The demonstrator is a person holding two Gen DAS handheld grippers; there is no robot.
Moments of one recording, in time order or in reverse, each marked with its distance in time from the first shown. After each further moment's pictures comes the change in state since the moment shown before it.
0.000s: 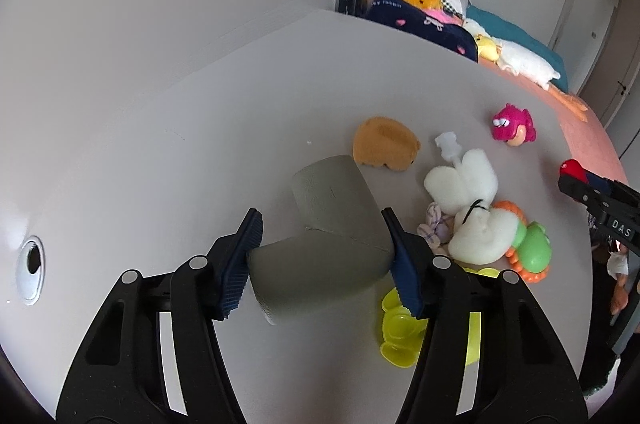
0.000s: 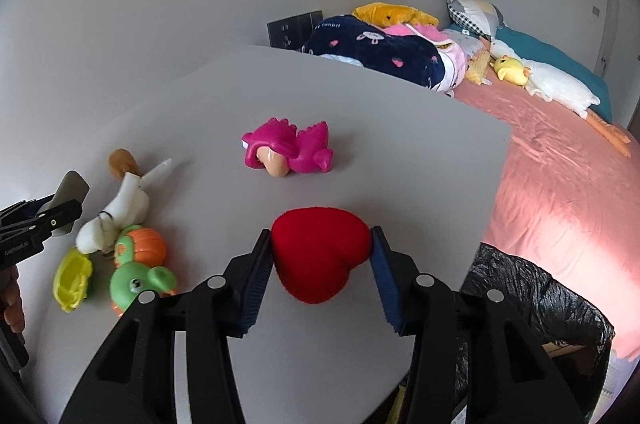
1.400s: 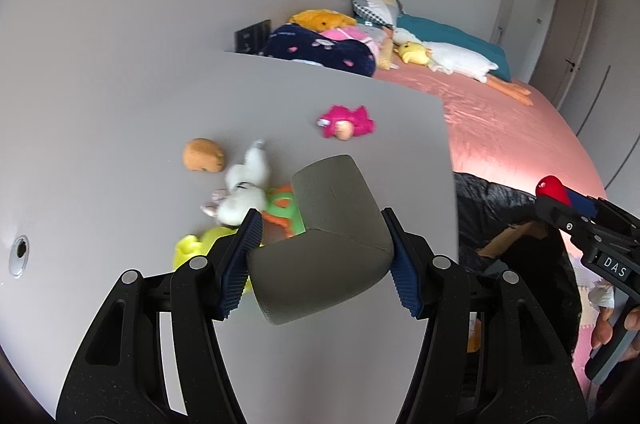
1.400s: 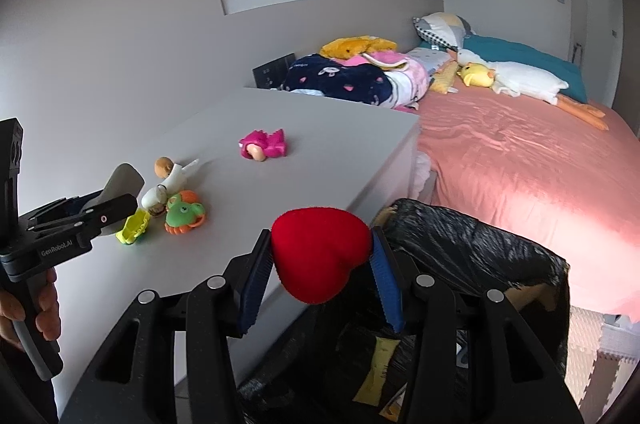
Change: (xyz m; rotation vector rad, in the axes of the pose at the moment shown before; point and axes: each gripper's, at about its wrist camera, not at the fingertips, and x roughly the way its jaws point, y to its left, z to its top) left arm -0.071 -0.141 -0.022 0.134 -0.090 -0.141; right arm -0.145 -0.057 -0.073 0.108 -0.128 0.007
